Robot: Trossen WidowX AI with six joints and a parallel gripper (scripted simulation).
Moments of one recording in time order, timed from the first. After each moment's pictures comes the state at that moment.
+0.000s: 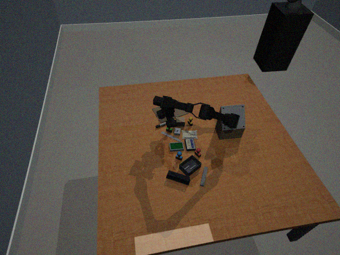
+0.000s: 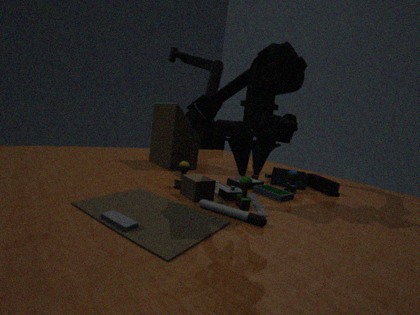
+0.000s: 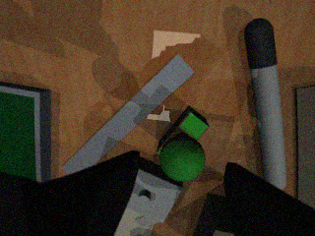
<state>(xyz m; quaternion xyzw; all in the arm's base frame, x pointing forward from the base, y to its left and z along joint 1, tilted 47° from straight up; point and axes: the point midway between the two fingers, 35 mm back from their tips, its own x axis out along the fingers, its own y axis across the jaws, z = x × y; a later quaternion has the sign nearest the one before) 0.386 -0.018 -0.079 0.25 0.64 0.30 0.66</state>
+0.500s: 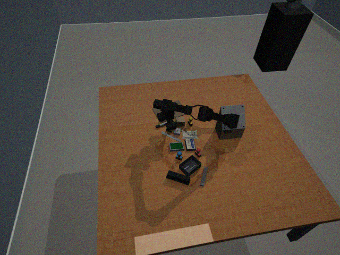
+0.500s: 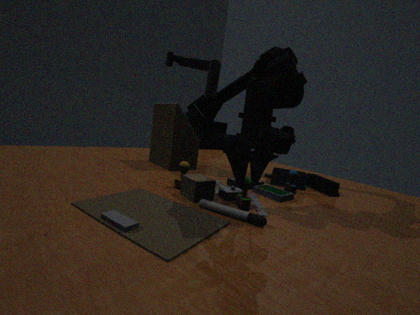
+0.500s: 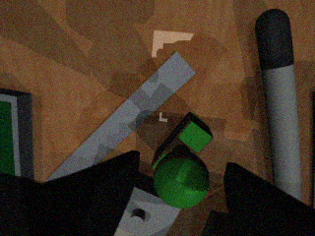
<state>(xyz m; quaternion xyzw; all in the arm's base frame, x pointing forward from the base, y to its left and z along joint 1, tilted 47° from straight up) 0.386 0.000 -0.096 0.25 0.63 0.30 0.66</state>
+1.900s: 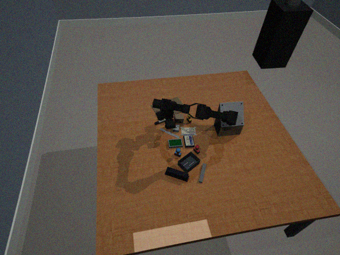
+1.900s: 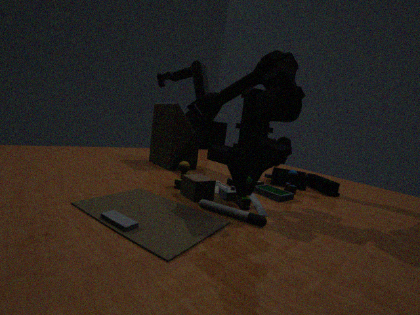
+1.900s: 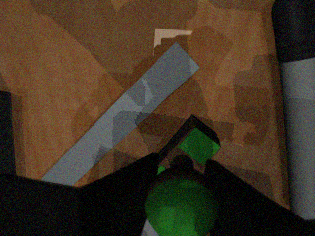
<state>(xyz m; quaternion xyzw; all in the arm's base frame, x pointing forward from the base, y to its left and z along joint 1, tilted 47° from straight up) 0.382 0.015 -0.111 0.26 0.64 0.30 0.66</state>
